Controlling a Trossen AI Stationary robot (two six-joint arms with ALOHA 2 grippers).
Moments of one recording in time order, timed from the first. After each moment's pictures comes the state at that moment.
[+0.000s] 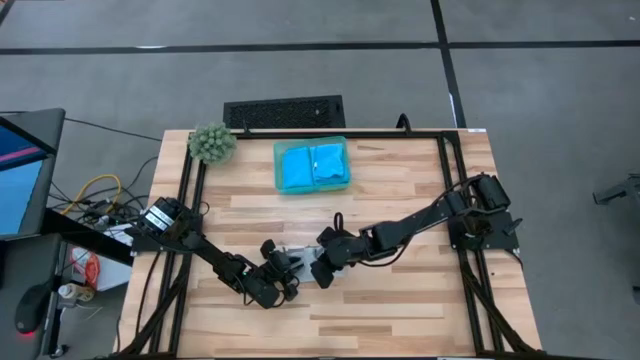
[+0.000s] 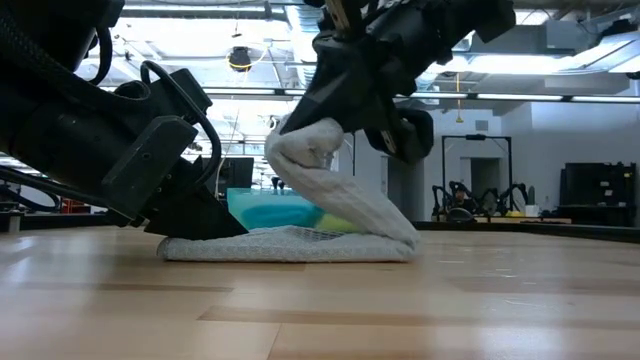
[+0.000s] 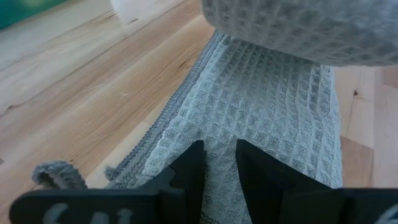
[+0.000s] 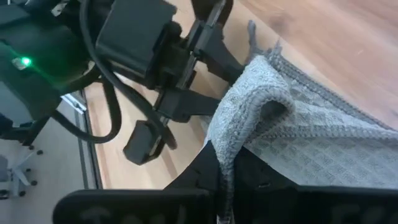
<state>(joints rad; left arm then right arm) -0.59 1.95 0.71 0.40 -0.86 -0.80 0.30 1.87 1.16 0.01 0.09 0.94</state>
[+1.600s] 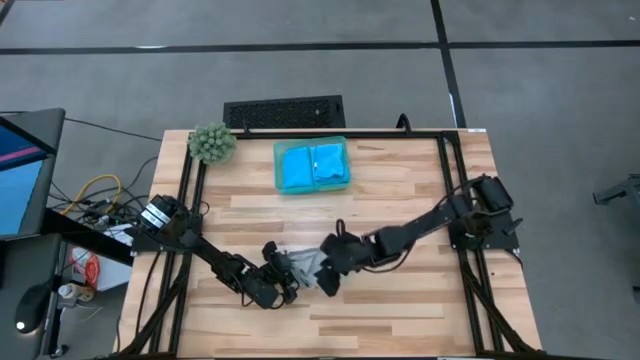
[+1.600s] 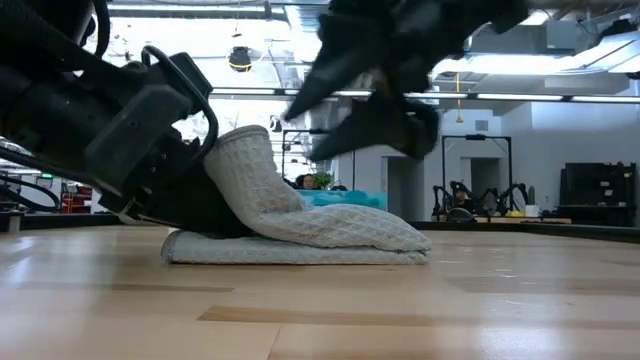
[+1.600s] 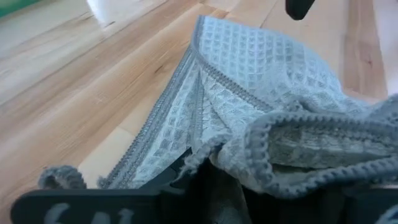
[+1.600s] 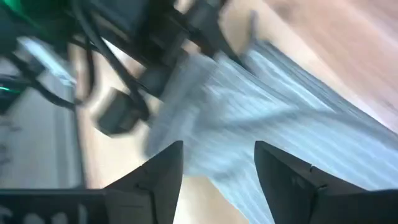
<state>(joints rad) -0.59 1.91 0.72 0.42 -0.81 -0.78 0.34 1.86 1.16 -0.06 0.12 0.86</state>
